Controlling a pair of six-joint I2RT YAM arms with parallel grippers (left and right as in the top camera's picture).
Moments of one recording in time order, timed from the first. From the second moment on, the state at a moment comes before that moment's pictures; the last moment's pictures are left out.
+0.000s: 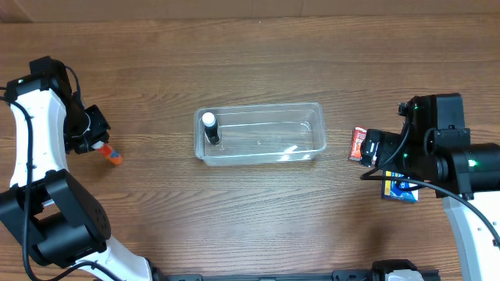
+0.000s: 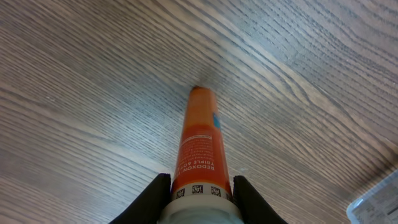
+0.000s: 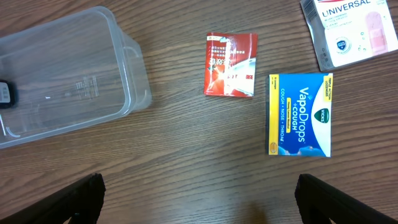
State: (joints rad) left arm 0.38 1.87 1.58 -1.27 -0.01 -0.23; right arm 0.05 1.16 1.28 -1.28 -0.03 0.27
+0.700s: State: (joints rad) left arm -0.32 1.53 1.65 -1.41 0.09 -0.42; right arm 0.05 1.16 1.28 -1.28 -0.03 0.27
